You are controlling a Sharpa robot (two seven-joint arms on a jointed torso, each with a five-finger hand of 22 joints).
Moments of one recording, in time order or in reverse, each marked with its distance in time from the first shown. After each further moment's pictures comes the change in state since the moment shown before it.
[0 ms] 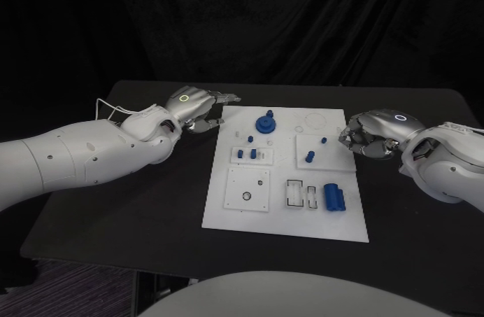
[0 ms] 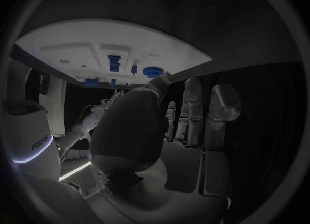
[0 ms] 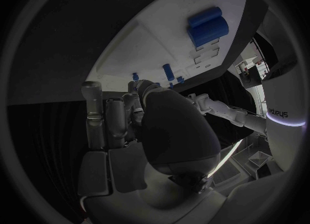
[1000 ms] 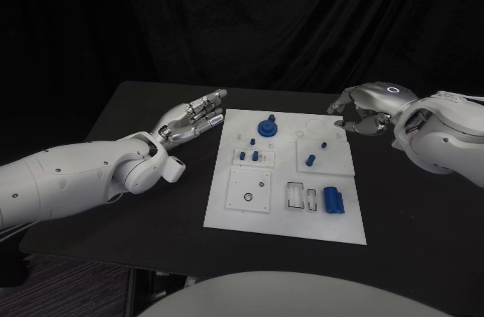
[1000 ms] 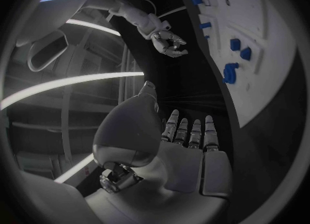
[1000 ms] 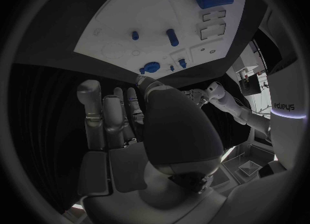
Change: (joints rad) left arm -0.079 -0.145 -0.001 0.194 1.355 0.533 0.556; left_hand -0.168 0.112 -0.390 0.191 -0.027 -0.172 0.022 -0.020 -0.177 -0.594 -0.173 -0.212 -0.403 -1.044 -0.017 -1.012 -0.662 0.031 -1.207 -0.087 -1.032 -1.012; right arm 0.098 0.068 0.000 -0.039 0.000 0.039 -0.008; right_hand -0.004 -0.068 -0.003 -0.019 -0.152 -0.159 -0.020 -0.047 -0.058 -0.116 0.083 -0.626 -0.510 -0.013 0.052 -0.054 -0.091 0.016 0.086 0.043 0.045 0.000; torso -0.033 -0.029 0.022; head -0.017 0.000
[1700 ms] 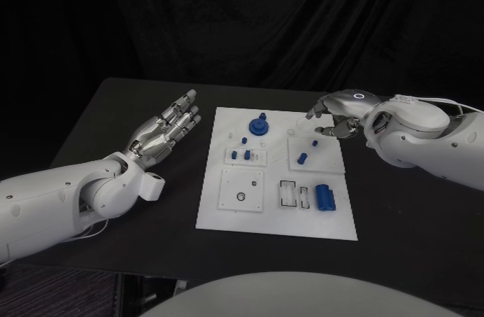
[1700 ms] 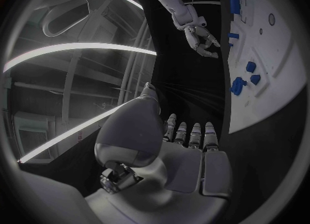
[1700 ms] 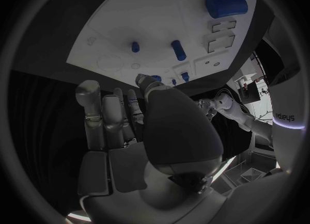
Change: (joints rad) left arm -0.023 -0.031 0.001 0.075 0.186 0.139 0.034; left_hand 0.020 0.047 -0.068 0.005 -0.008 -0.088 -0.062 -0.004 -0.021 -0.058 -0.024 -0.064 -0.039 -0.043 0.001 -0.049 -0.037 0.000 -0.066 -0.001 -0.042 -0.283; right arm -0.062 0.007 0.000 -0.058 -0.040 0.018 -0.010; right_hand 0.000 0.000 -0.039 -0.019 0.037 -0.042 -0.006 0.000 -0.052 0.005 0.001 -0.042 -0.077 -0.007 0.007 -0.012 -0.045 0.000 0.014 0.008 0.022 0.000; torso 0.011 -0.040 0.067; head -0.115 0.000
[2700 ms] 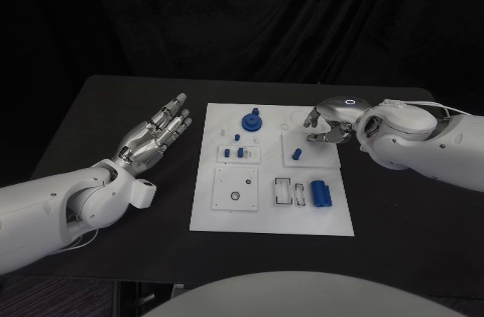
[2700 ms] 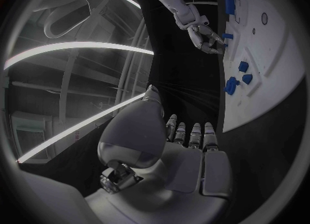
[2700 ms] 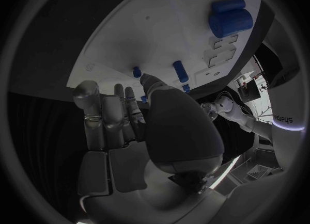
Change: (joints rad) left arm -0.003 -0.005 0.000 0.015 -0.014 -0.009 0.003; left_hand 0.040 0.060 -0.050 -0.003 0.099 -0.008 0.016 -0.004 0.000 -0.001 -0.020 0.000 -0.001 0.000 0.000 0.000 0.001 0.000 0.000 -0.018 0.000 -0.012; right arm -0.031 -0.033 0.000 0.015 0.001 0.017 -0.001; right_hand -0.054 0.022 -0.044 0.038 -0.024 0.073 0.066 0.029 -0.022 0.149 -0.011 -0.034 -0.078 0.010 -0.004 -0.008 -0.027 0.000 0.037 -0.002 0.019 0.000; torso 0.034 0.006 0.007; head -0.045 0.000
